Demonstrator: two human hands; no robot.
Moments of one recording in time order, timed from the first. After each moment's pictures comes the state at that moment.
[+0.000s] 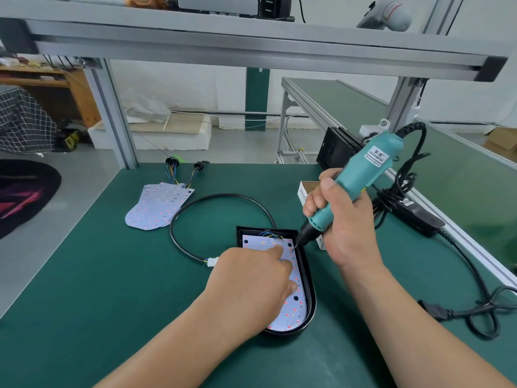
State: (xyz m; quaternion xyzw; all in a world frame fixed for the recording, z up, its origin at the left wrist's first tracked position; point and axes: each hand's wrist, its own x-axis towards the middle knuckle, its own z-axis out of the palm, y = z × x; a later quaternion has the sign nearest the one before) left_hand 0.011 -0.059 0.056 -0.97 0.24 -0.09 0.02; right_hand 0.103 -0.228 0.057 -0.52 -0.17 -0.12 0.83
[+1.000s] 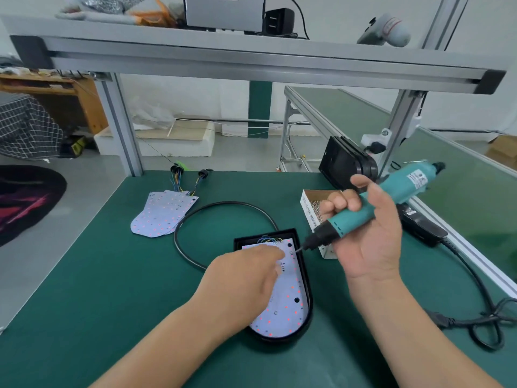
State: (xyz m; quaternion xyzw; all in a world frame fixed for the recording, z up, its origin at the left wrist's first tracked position) left_hand 0.016 -0.036 0.046 -0.97 0.18 -0.07 -0.15; right_hand 0.090 -0.242 0.069 -0.31 -0.16 -0.06 0.94
